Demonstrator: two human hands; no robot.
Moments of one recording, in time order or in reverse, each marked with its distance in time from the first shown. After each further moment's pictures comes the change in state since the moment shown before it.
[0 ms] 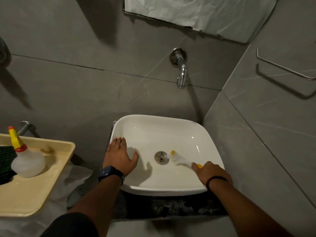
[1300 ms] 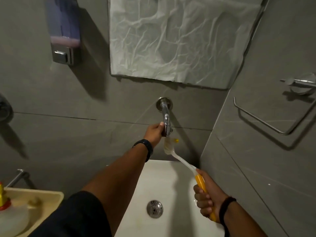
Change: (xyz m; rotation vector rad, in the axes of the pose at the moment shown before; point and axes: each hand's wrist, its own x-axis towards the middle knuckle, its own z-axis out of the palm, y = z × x) left_hand 0.191 0.189 -0.079 -1.107 -0.299 -0.083; right_hand 0.060 -0.025 -0.093 1.375 -0.796 0.188
